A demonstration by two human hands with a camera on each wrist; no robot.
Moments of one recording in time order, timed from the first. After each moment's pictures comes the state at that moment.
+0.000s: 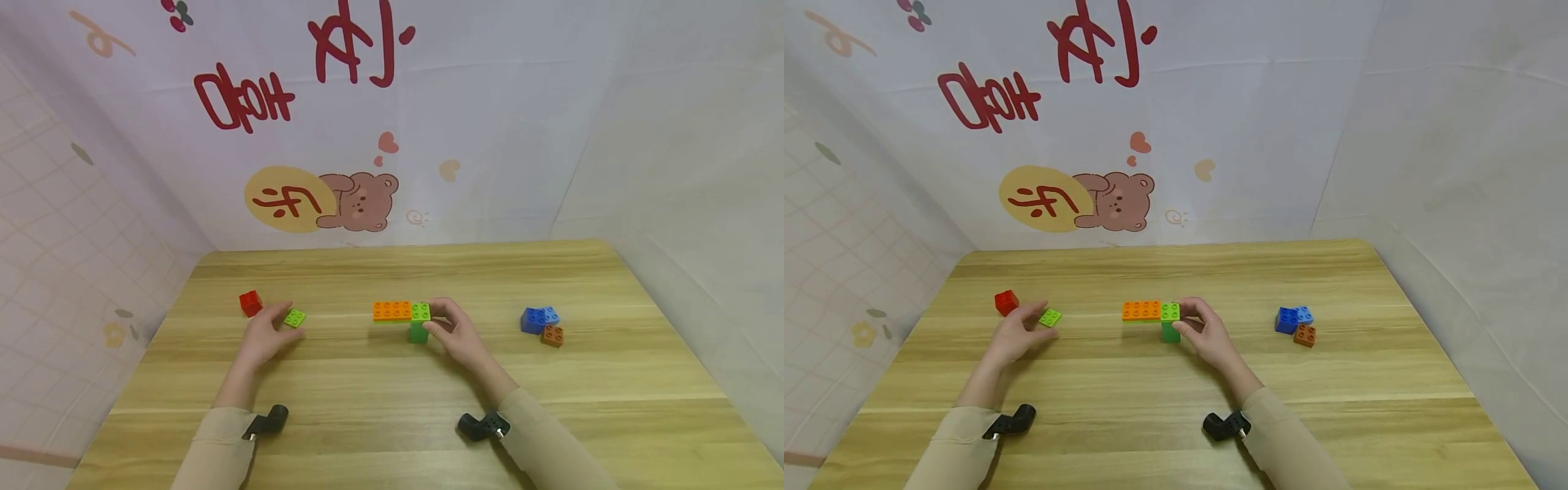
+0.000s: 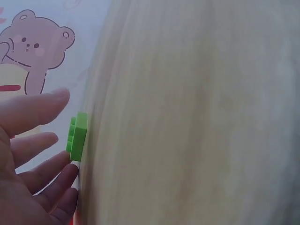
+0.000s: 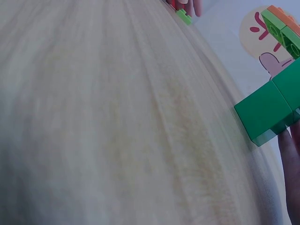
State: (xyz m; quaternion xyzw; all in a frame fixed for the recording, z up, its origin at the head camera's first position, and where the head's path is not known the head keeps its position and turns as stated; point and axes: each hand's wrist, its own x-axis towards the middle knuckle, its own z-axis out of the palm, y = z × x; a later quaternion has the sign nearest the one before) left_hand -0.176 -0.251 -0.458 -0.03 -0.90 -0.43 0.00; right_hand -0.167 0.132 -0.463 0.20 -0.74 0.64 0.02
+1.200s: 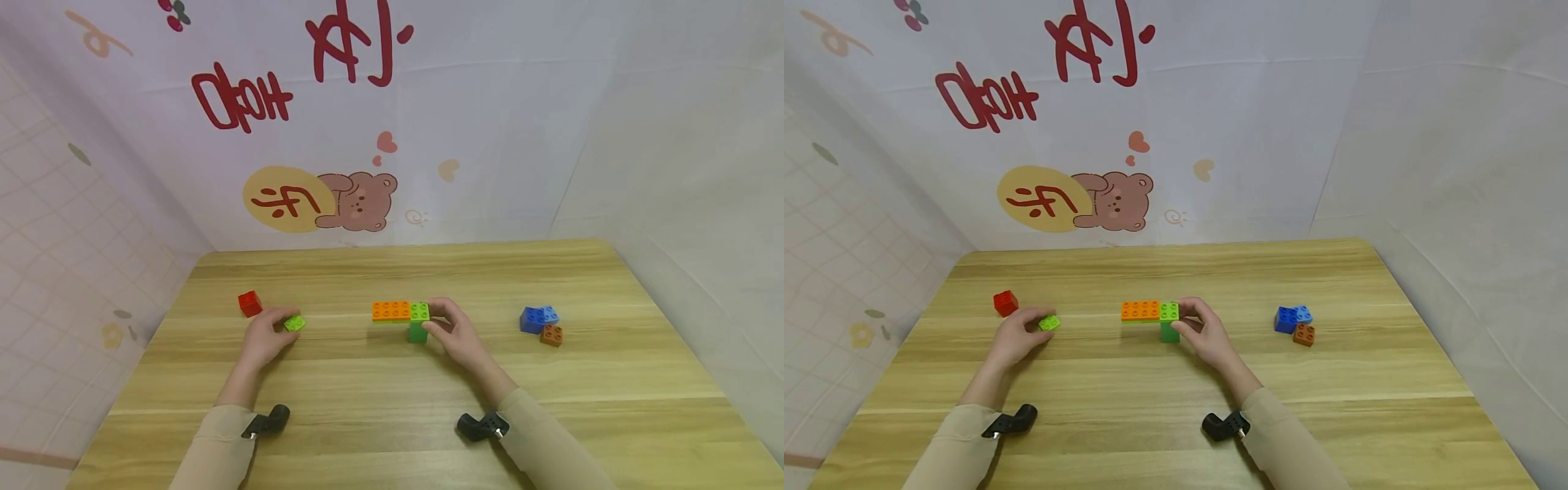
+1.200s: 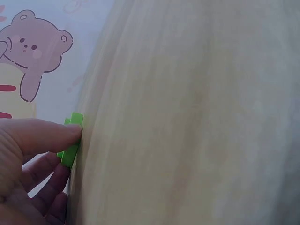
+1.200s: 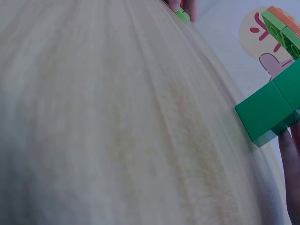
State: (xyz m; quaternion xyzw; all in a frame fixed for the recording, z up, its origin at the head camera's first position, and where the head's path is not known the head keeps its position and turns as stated) left_hand -0.178 -0.252 -0.469 -0.05 -0.91 -0.40 0.04; right_hand -0.165 0.131 -0.461 0.20 -0.74 0.65 0.01
